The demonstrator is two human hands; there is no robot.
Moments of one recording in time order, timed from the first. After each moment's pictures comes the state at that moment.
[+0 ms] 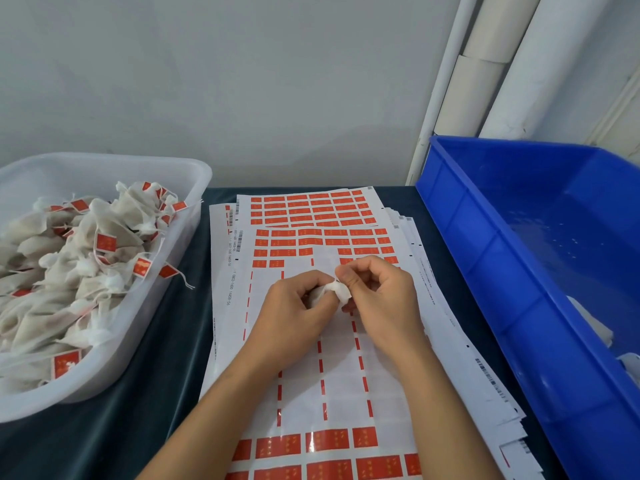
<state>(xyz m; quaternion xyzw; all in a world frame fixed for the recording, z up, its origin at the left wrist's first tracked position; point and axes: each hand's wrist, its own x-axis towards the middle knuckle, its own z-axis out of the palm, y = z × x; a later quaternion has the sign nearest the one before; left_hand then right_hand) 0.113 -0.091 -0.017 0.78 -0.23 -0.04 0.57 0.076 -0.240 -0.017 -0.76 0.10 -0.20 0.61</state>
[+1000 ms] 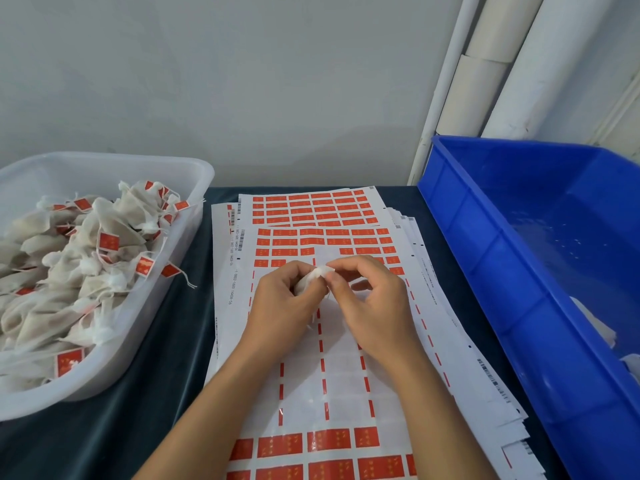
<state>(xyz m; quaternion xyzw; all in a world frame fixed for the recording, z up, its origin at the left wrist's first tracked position) 0.123 -0.090 -0.019 0.77 -0.12 -0.01 0.62 0.074 -0.230 -0.019 -0.83 0.03 -0.25 0.50</state>
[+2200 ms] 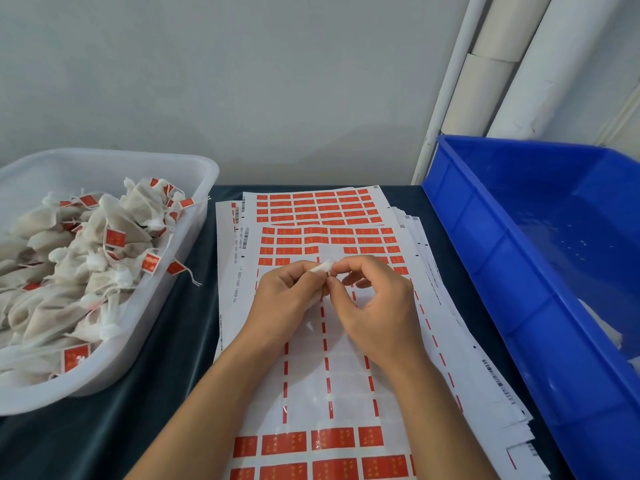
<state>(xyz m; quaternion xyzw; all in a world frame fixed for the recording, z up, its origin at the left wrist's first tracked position) 0.119 -0.086 -0.005 0.70 -0.12 -0.11 0.69 0.070 -0.226 -0.020 -0.86 0.01 -0.30 0.40</state>
